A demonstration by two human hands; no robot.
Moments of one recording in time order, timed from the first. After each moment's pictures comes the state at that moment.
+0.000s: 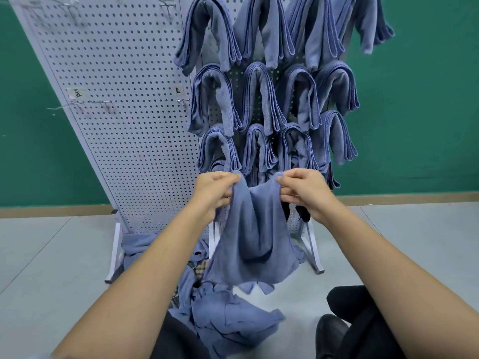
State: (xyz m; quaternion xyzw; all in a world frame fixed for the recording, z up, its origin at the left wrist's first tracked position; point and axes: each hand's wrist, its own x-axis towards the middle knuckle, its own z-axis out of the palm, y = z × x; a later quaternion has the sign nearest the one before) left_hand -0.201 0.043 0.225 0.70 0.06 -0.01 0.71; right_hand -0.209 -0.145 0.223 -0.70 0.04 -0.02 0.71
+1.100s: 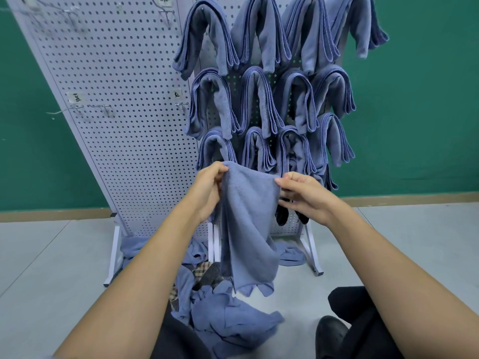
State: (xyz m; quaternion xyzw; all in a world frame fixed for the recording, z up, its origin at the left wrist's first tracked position) left_hand -0.199 0.050 0.234 0.61 -0.04 -0.05 0.79; right_hand -0.202 -0.163 0.216 -0.64 -0.02 0.12 0.76
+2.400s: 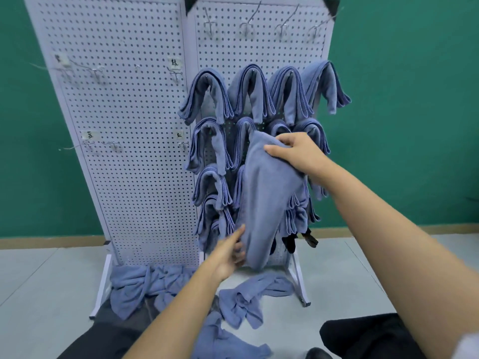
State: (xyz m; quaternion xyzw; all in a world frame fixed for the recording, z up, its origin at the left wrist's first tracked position) left_hand -0.221 0.013 0.172 0.52 0.12 -0.22 0.81; right_hand -0.218 -0.158 0.372 -0.87 -0.16 -0.16 0.44
